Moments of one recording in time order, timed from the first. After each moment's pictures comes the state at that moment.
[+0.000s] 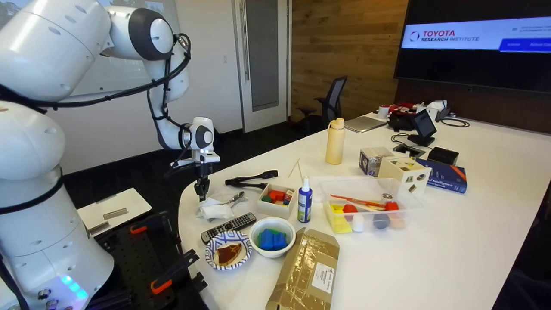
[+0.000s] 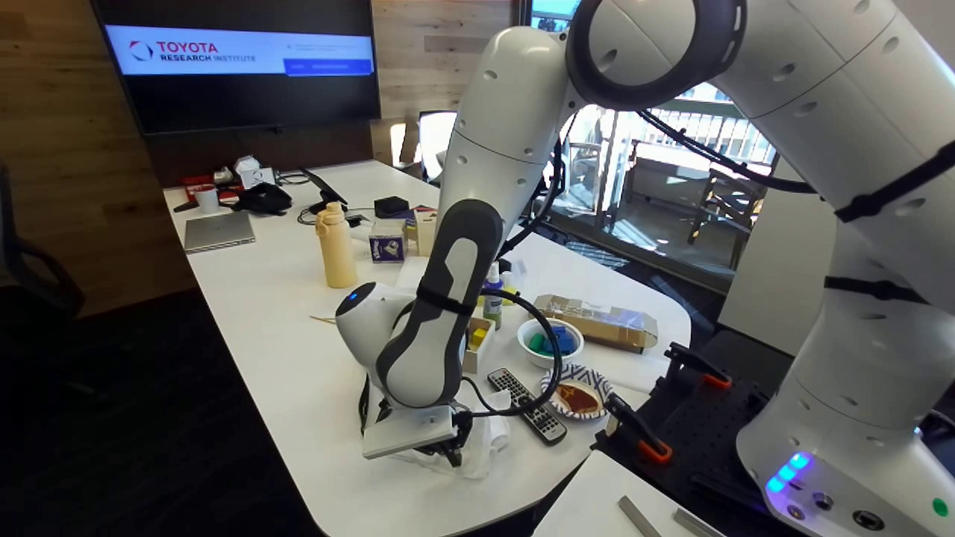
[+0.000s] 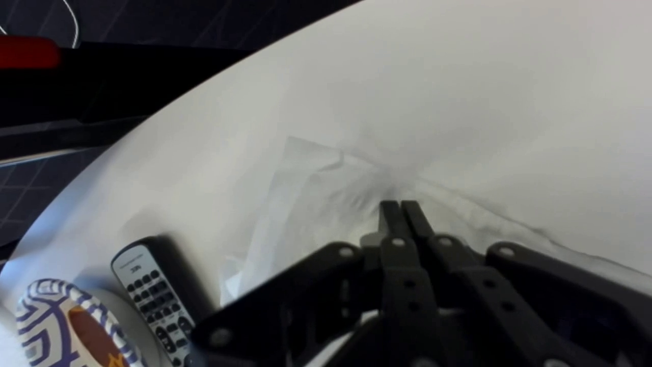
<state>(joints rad) 0.52 0.89 0.08 -1.95 -0.20 2.43 1.48</state>
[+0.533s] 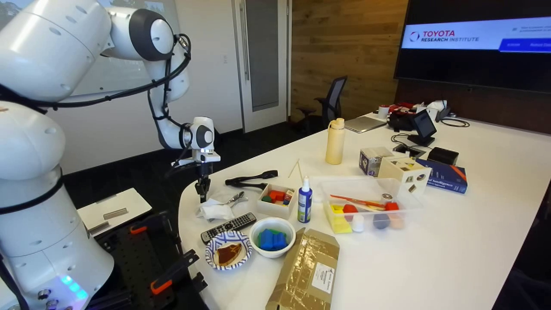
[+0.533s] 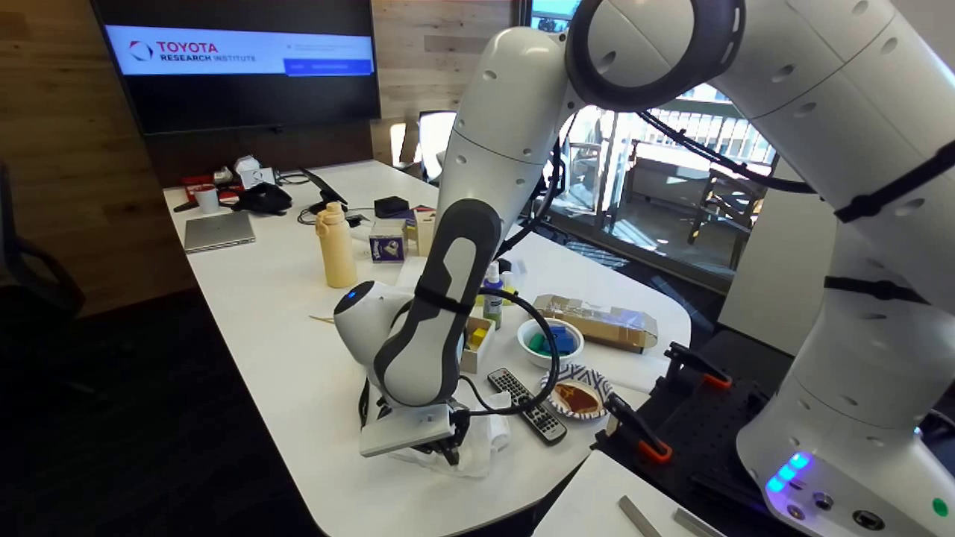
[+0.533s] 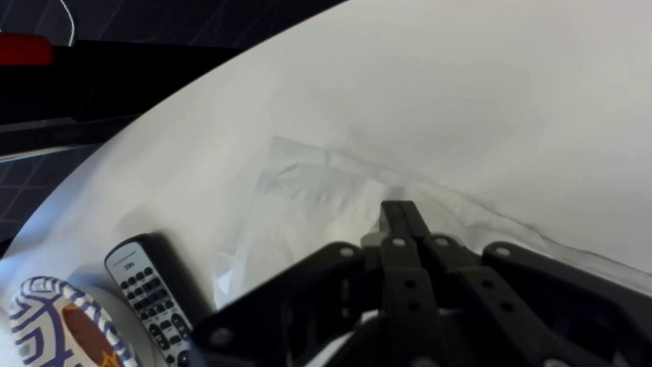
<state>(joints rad) 0.52 0.89 0.08 -1.94 -0.20 2.43 1.47</state>
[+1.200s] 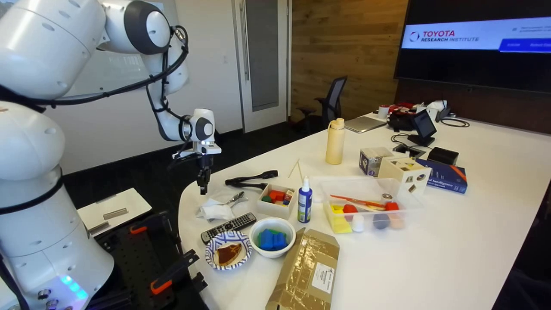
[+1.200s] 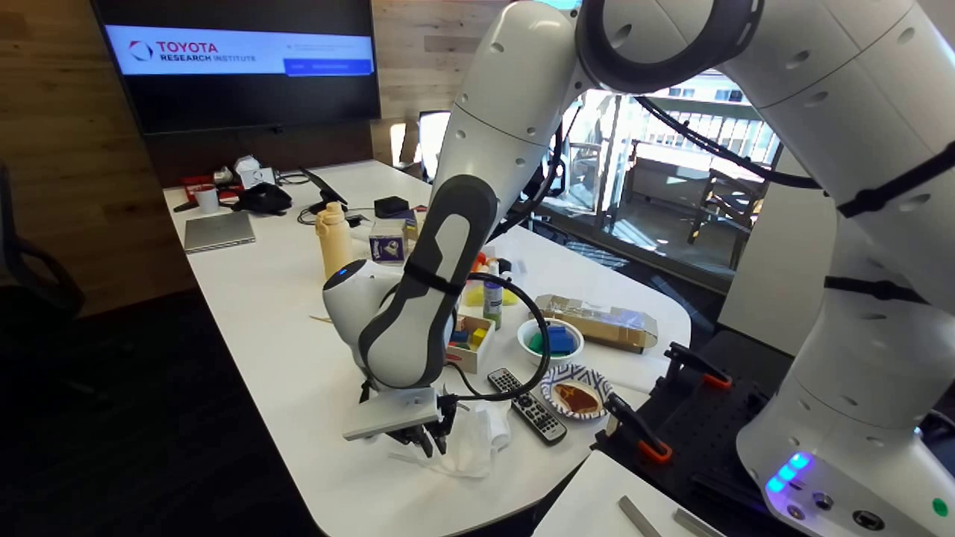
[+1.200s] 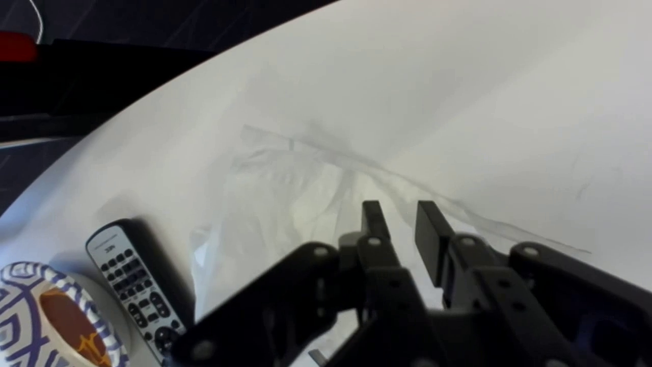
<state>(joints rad) 0.52 0.84 0.09 -1.93 -0.16 2.43 1.42</state>
